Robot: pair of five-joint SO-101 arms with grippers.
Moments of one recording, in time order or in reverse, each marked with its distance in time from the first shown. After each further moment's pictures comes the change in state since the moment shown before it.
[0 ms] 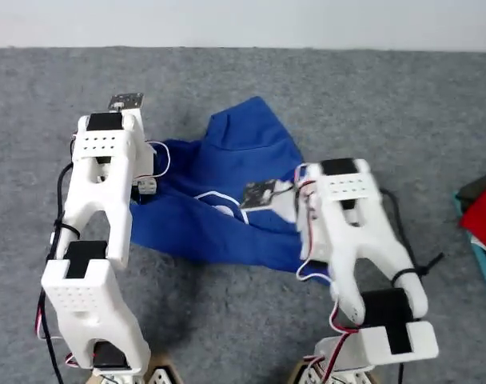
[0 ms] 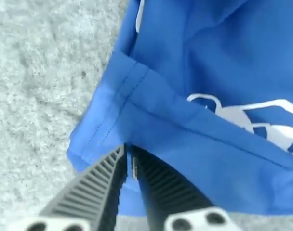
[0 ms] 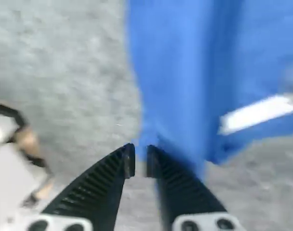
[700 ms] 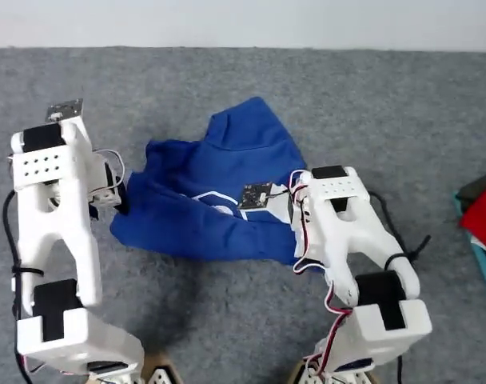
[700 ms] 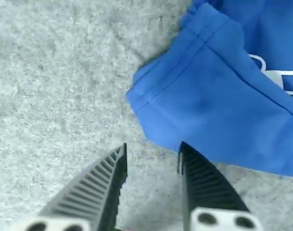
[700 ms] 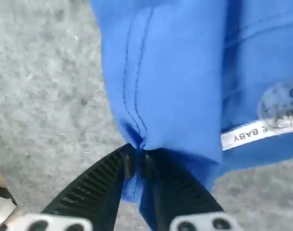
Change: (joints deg) left arm -10.8 -19.7 10.9 7.6 0.2; right arm 0.1 6.9 1.0 -12.5 -0.5
